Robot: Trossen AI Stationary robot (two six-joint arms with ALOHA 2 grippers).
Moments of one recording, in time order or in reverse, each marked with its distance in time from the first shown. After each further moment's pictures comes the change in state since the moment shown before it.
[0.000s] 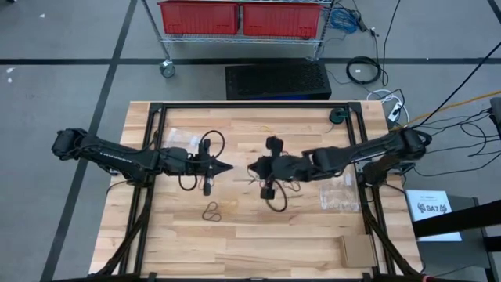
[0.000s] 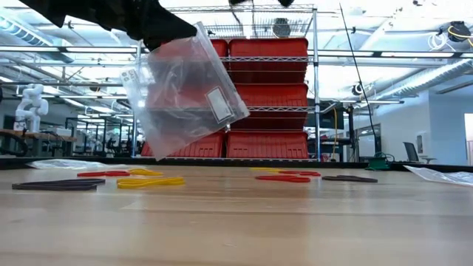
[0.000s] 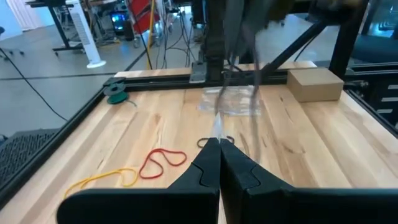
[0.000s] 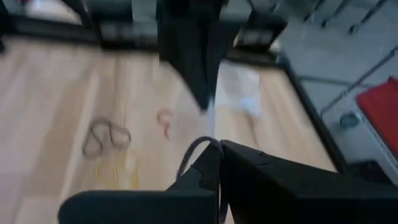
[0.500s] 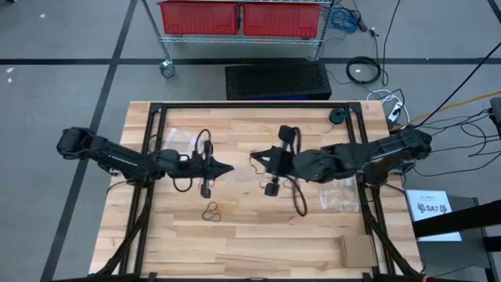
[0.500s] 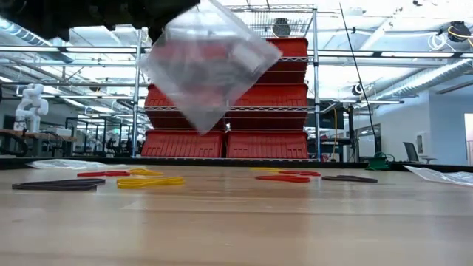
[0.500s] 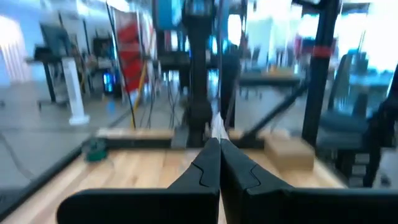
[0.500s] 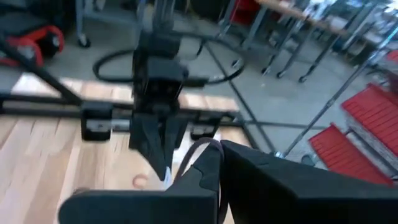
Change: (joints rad) left arm -0.026 0.095 -0.131 0.569 0.050 -0.027; right arm 0.096 -0.036 0.225 -0.052 0.226 -0.083
